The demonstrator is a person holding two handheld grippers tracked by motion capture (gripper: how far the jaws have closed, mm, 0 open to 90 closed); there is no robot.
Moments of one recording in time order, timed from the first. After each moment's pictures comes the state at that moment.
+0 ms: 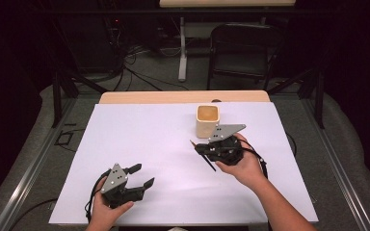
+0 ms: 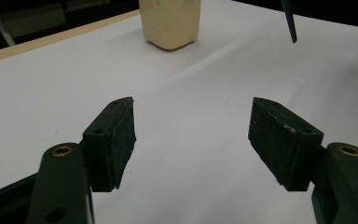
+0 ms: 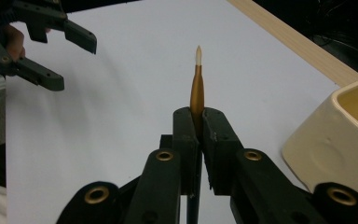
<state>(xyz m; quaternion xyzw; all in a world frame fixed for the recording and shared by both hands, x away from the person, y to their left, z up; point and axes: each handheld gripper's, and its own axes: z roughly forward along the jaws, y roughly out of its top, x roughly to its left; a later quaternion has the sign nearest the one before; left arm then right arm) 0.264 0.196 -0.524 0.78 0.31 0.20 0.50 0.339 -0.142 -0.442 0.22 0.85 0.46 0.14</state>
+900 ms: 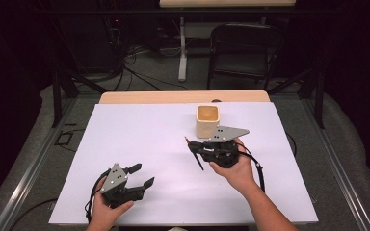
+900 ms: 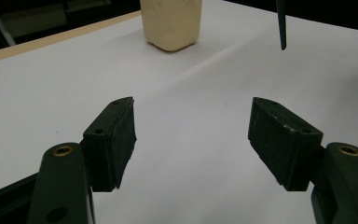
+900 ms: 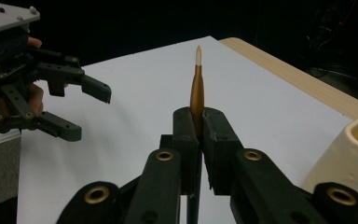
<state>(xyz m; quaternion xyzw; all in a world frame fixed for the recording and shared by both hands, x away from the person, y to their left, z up) 0.265 0.197 -0.524 0.78 0.31 0.19 0.51 0.332 -0.132 -0.446 0.23 0.80 0.54 0.14</state>
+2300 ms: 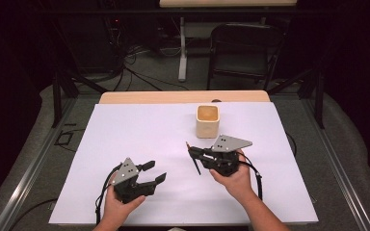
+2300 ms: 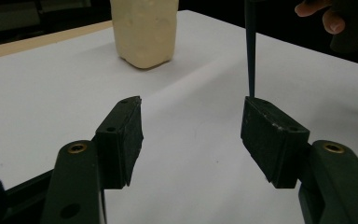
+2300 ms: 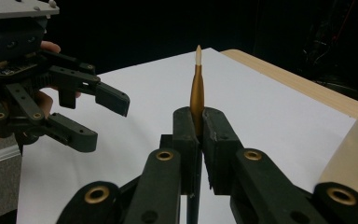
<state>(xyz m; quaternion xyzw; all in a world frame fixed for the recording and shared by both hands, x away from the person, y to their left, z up) 0.275 0.163 -0.512 0.77 0.31 0.15 0.53 0.319 -0.136 -0.468 0.23 0.77 0.57 0.15</state>
